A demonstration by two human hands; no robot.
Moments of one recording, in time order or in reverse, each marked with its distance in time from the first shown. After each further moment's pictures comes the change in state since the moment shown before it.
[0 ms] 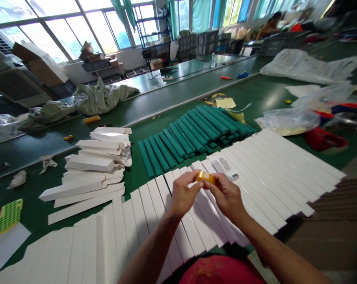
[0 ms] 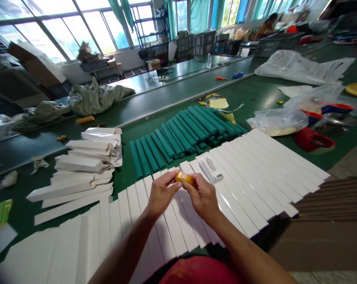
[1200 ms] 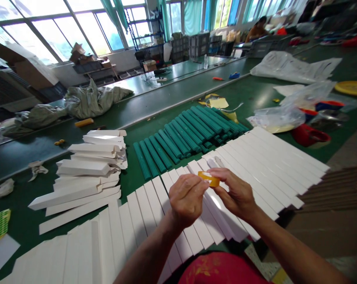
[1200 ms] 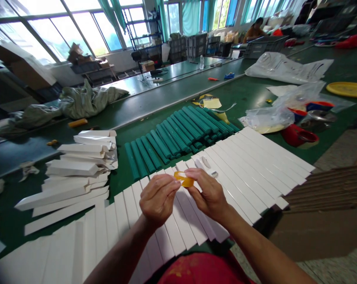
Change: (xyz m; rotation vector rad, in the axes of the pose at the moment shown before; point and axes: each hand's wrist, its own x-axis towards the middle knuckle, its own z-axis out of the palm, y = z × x) left_hand -0.006 0.042 0.000 0.281 0.268 0.834; right_hand 0.009 -0.019 -0.038 -0.329 -0.039 -0.682
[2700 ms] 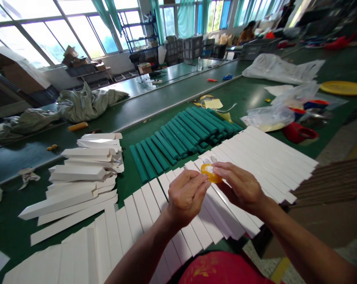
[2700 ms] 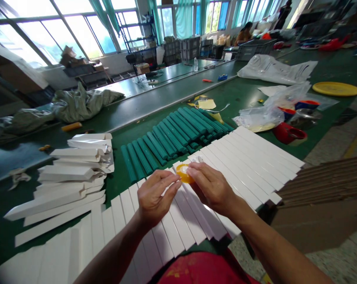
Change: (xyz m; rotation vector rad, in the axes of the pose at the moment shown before) left_hand 0.019 0.004 -0.002 -0.118 -0.116 -0.092; right_hand 0.020 0.001 -0.032 -0.293 -0.035 -0.269
